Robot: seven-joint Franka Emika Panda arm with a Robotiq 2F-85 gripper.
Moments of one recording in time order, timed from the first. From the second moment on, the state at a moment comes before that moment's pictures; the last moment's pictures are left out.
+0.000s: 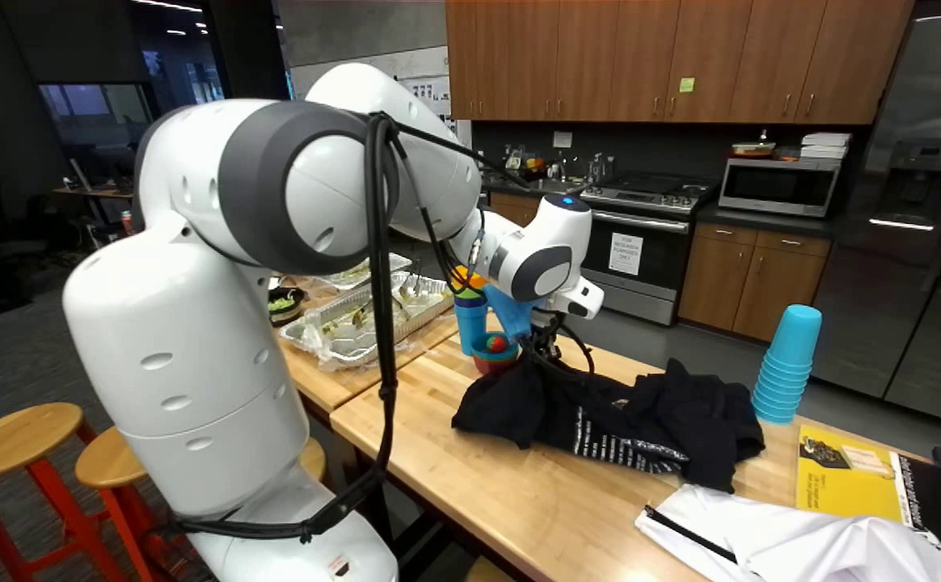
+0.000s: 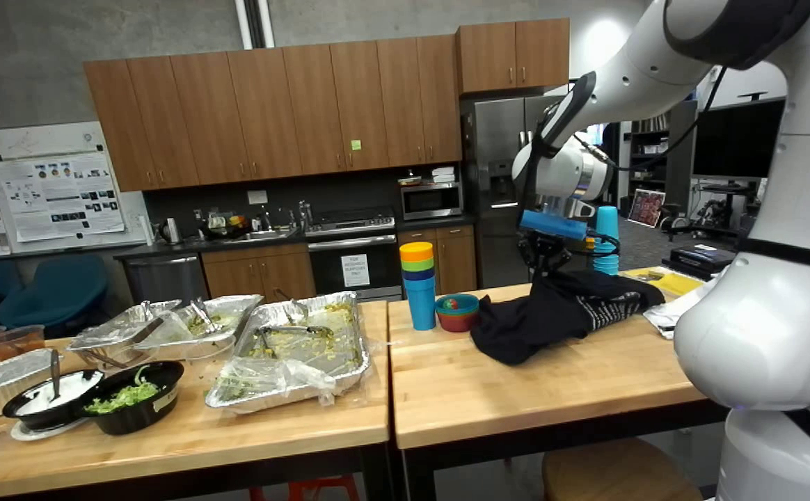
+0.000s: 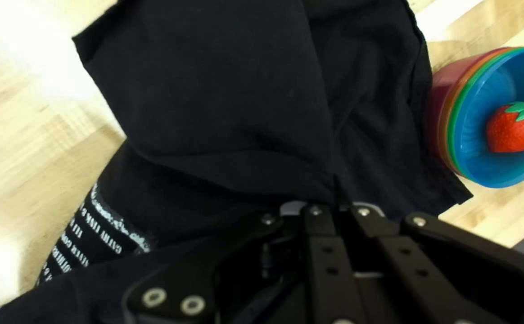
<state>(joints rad) -0.10 -0.08 -0.03 -2.31 0.27 2.35 0.43</state>
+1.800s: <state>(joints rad) -0.02 0.20 -0.05 -1.97 0.05 2.06 0.59</state>
